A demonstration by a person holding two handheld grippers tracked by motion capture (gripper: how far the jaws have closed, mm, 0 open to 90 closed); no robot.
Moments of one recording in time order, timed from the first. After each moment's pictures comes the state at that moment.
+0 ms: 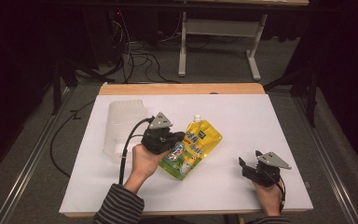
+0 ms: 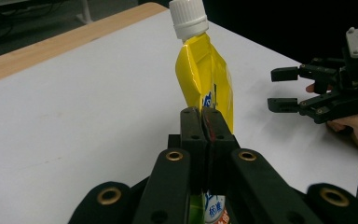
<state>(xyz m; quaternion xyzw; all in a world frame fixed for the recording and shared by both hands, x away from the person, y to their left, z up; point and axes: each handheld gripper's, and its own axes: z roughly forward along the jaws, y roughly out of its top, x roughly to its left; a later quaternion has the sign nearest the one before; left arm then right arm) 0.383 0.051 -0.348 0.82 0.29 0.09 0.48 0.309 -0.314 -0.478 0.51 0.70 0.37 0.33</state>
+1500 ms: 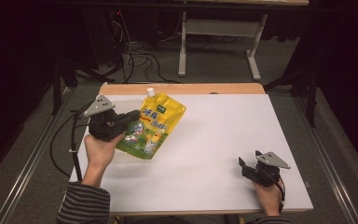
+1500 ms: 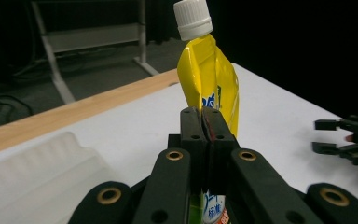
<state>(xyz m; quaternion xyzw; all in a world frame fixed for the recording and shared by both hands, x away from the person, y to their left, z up) 0.385 0.164 -0.299 0.75 0.35 0.18 0.53 0.309 -0.312 -0.479 0.51 0.70 0.37 0.33</state>
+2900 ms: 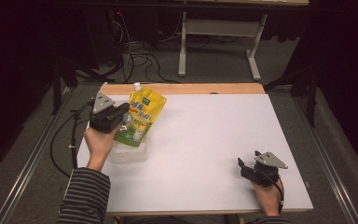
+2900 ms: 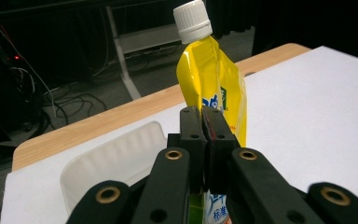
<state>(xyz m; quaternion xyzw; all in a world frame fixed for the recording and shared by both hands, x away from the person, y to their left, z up) 0.429 0.175 -0.345 0.74 0.38 0.29 0.47 0.310 -0.309 -0.479 0.51 0.71 0.35 0.33</state>
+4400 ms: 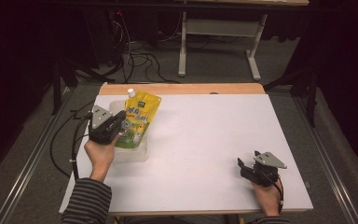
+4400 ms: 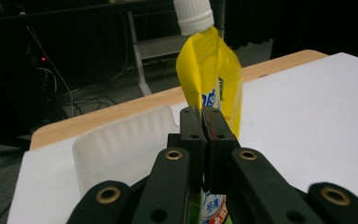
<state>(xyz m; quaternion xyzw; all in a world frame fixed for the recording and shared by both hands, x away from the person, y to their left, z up) 0.401 0.183 -0.367 0.72 0.40 0.31 0.48 0.310 -0.307 -0.479 0.50 0.72 0.34 0.34</state>
